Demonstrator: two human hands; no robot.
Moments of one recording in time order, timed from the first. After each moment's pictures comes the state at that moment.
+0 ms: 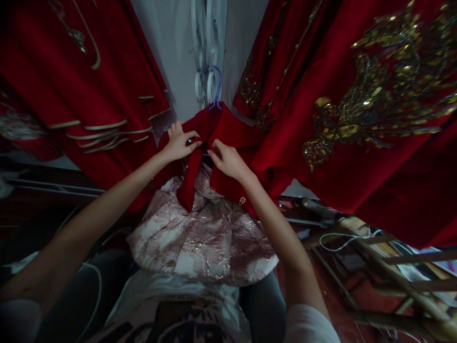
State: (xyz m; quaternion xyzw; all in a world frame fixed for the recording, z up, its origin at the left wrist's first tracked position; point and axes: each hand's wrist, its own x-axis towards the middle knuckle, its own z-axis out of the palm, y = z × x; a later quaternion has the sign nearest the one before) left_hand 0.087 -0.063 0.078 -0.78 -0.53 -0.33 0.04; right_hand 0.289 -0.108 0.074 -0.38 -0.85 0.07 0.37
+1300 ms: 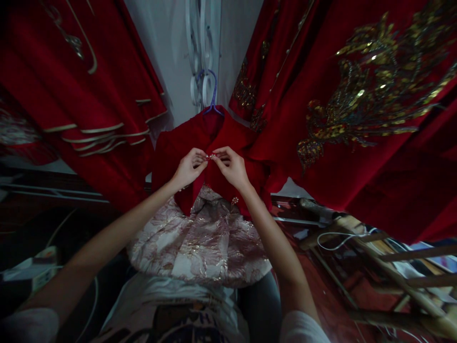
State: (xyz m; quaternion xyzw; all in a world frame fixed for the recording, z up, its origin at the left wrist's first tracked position) left_hand 0.132 -0.094 0.018 -0.71 -0.33 -0.55 -0.29; right_hand 0.303 -0.119 0.044 -0.37 -0.71 0.24 0.55
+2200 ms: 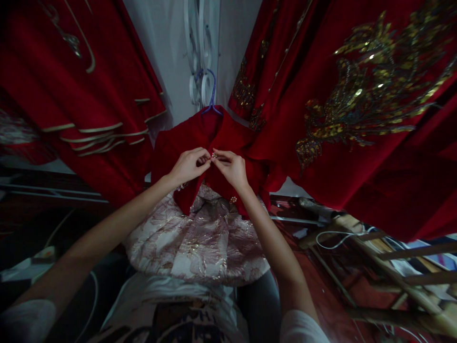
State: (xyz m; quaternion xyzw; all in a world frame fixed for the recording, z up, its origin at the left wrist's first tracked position) left_hand 0.127 -0.107 0.052 -0.85 -0.32 -0.40 -0.05; right_hand 0.304 -0.117 0.037 -0.39 -0.69 0.23 0.56
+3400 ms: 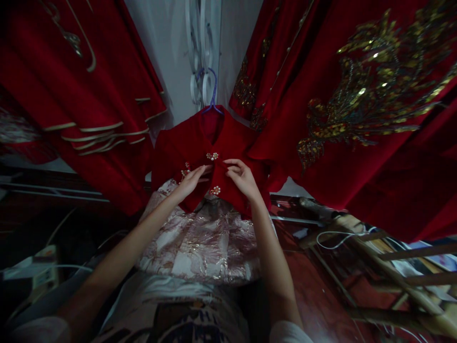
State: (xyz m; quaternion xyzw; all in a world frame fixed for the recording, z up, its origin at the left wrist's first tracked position) left_hand 0.136 -0.117 -0.021 -0.58 -0.34 -0.50 -0.55; right_hand 0.335 -0.139 0.019 -0.43 -0.63 0.40 0.51
